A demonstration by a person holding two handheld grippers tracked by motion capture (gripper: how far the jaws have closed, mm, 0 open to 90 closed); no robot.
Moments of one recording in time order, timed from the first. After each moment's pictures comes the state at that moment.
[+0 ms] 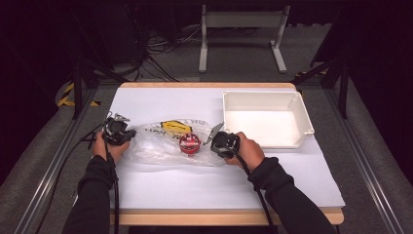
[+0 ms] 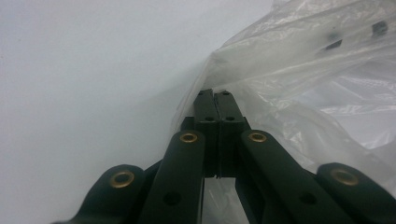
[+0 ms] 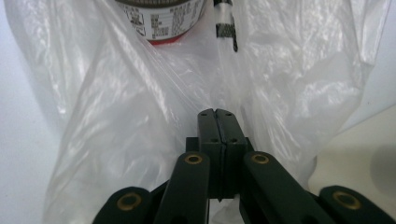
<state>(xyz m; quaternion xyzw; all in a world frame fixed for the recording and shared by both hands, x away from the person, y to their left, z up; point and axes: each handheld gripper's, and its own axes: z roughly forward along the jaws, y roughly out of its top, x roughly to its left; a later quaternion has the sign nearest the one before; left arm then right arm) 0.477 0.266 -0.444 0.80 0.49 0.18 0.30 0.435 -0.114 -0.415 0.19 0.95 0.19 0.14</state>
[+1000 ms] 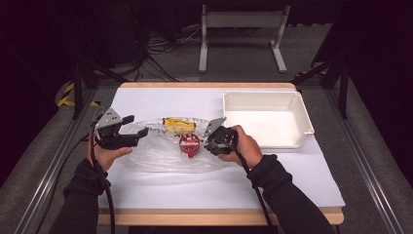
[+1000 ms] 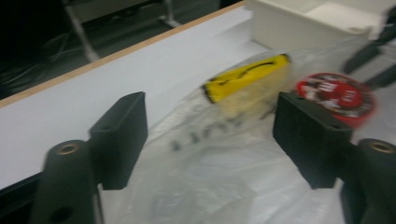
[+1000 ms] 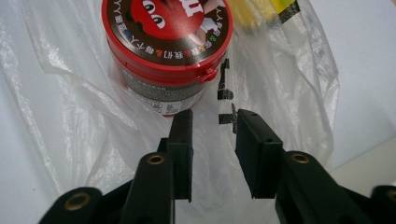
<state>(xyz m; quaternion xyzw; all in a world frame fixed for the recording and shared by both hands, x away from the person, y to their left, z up) 0.405 0.241 -0.362 0.80 0.32 0.21 0.46 0.429 -0.102 -0.386 0.17 0.93 0.26 0.17</state>
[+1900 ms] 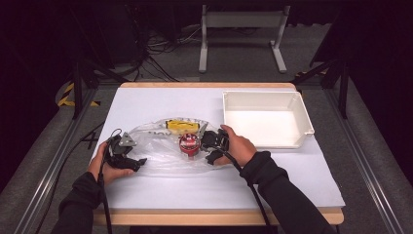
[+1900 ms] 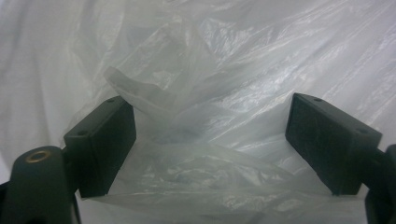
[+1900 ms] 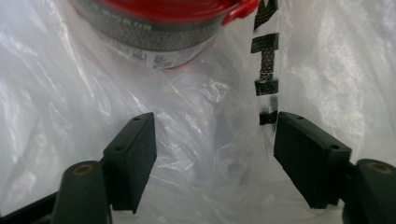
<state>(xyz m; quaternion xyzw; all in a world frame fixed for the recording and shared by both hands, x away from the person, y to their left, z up) 0.412 0.246 -0.440 0.89 0.35 0.17 0.25 0.441 -0.080 -0.414 0.15 0.97 0.12 0.17</state>
